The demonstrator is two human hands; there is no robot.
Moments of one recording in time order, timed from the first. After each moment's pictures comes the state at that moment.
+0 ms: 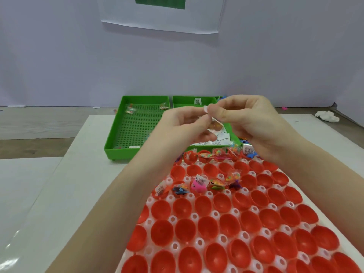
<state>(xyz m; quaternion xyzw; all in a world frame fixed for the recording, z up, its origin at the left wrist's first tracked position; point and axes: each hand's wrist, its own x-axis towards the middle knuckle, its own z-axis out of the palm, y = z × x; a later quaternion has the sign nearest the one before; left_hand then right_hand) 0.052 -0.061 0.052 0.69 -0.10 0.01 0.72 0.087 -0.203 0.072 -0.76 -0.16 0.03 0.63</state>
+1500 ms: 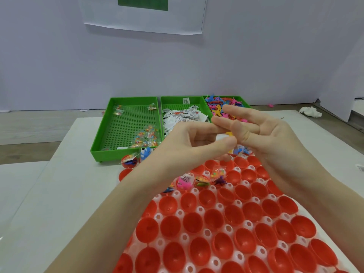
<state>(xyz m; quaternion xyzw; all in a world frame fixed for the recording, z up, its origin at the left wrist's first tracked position) 0.035 -0.086 0.053 0.70 -0.20 -0.07 0.68 0.044 -0.241 0.058 -0.73 -0.17 0.01 0.66</state>
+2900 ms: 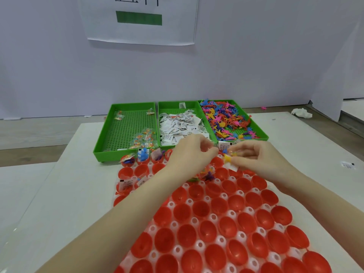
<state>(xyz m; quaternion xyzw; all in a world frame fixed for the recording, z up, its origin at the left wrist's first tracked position) 0.063 -0.126 0.021 0.91 -0.07 0.04 0.41 0.056 -0.288 0.024 -0.86 -0.06 0.02 0.51</state>
